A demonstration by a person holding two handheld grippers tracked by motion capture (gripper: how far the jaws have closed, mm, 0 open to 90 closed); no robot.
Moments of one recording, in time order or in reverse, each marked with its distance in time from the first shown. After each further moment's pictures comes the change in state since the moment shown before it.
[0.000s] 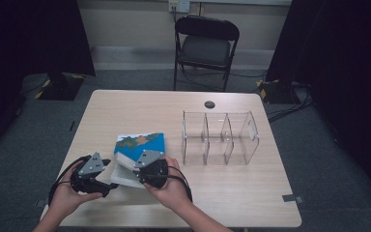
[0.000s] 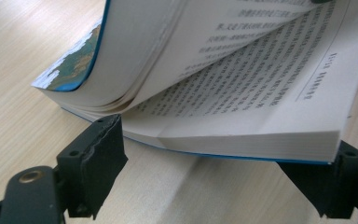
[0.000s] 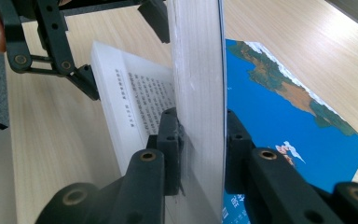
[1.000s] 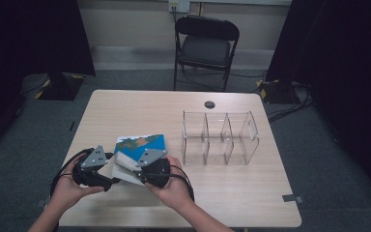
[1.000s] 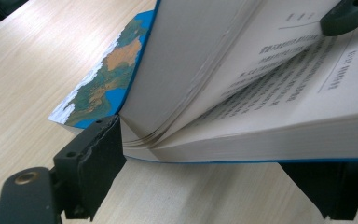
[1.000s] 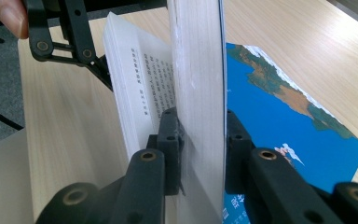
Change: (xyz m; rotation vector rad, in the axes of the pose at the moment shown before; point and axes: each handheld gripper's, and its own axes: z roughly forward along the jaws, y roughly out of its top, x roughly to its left) left arm 0.008 0.021 -0.003 -0.002 -0.017 0.042; right arm -0.003 0.002 -0.008 -0.013 0.030 0.006
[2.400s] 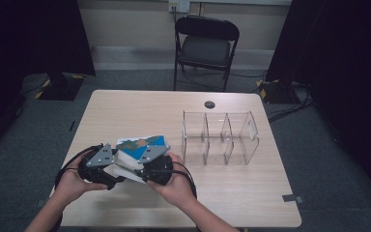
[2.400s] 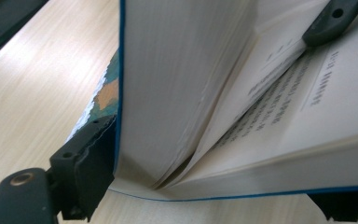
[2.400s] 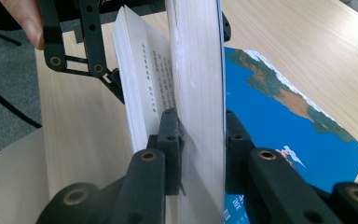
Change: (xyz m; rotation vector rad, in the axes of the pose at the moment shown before) left arm 0.000 0.020 0.006 -0.023 -0.073 0.154; right arm -0.006 0.006 -0.010 0.007 0.046 0.017
